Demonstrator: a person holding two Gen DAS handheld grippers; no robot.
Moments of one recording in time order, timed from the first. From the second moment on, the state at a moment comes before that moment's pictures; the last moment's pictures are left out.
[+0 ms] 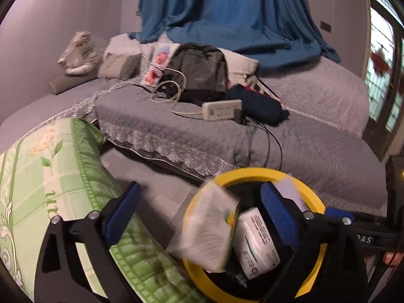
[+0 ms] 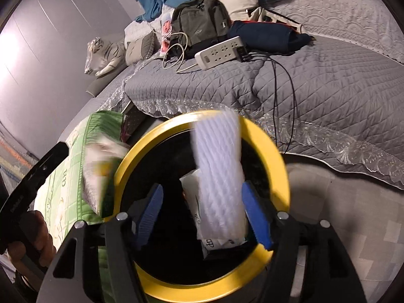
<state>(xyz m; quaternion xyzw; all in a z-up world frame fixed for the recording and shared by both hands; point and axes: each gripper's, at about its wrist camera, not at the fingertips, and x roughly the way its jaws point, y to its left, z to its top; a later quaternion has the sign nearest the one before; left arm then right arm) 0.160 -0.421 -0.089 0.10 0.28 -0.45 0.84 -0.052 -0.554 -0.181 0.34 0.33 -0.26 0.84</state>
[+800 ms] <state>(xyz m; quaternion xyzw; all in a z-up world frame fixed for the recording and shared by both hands) 0.148 -0.108 0.055 -0.06 0.06 -0.24 0.97 0.046 -0.390 -0.061 0.16 0.29 -0.02 0.94</state>
